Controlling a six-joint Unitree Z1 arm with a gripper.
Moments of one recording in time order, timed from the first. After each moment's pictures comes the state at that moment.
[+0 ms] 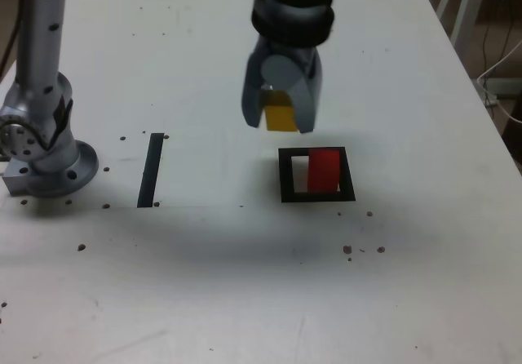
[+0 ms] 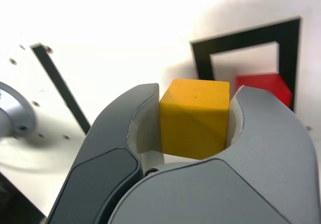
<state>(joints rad) -0.04 1.97 -1.58 1.36 0.05 0.14</state>
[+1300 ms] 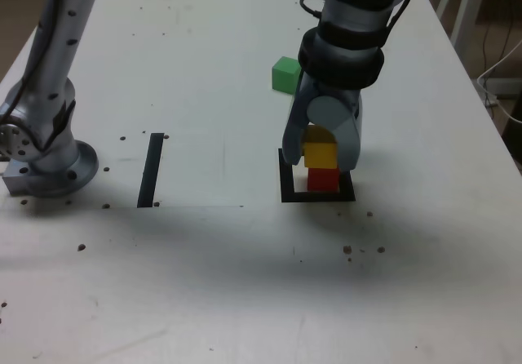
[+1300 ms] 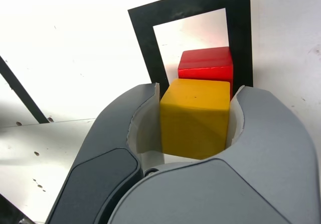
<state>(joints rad) -0.12 2.12 -1.73 1.38 0.02 0.07</state>
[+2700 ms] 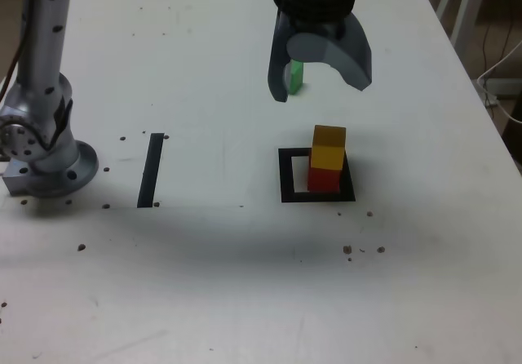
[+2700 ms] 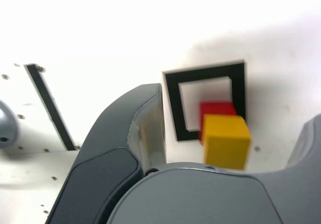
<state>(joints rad) 0.00 1.97 -1.69 1.41 0.17 0.10</state>
